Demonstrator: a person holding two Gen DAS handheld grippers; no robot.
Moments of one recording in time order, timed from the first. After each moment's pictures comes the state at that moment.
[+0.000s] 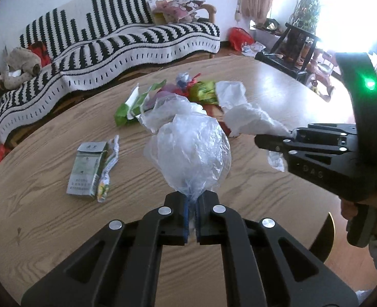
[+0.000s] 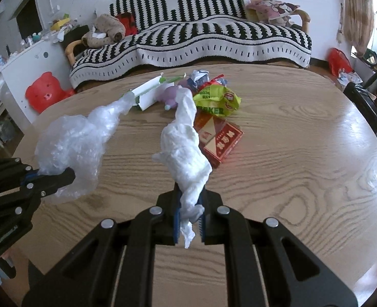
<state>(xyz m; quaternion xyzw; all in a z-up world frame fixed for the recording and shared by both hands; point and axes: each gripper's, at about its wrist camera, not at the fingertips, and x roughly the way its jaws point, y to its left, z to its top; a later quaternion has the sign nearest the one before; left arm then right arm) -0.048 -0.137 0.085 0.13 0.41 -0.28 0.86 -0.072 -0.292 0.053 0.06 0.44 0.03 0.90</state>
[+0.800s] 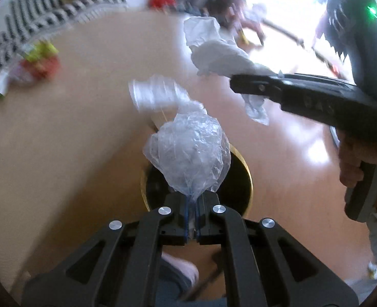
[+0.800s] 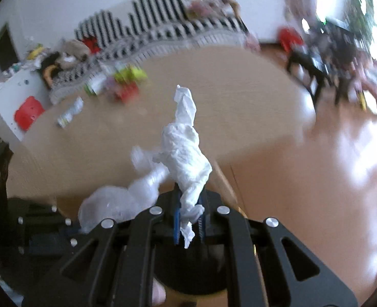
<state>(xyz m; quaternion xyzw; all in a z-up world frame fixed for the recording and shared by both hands) -0.251 -0.291 0.003 0.19 0.49 -0.44 0.73 -0.337 -0.434 0.014 0.16 0.46 -0.07 0.87</state>
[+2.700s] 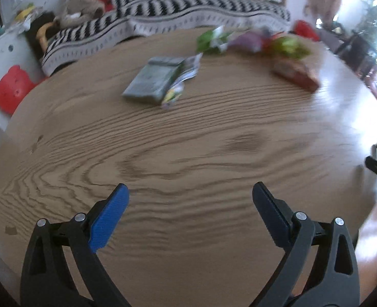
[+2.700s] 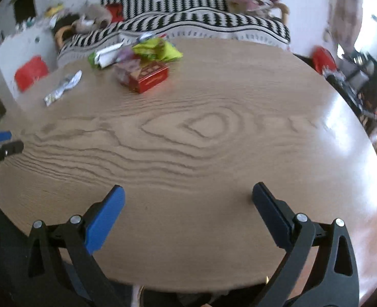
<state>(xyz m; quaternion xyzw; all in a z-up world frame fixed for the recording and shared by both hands) -0.054 -0.061 0.017 0.09 0.49 -0.09 0.86 -0.149 -0.358 -0.003 0.01 0.45 0.00 0.89</state>
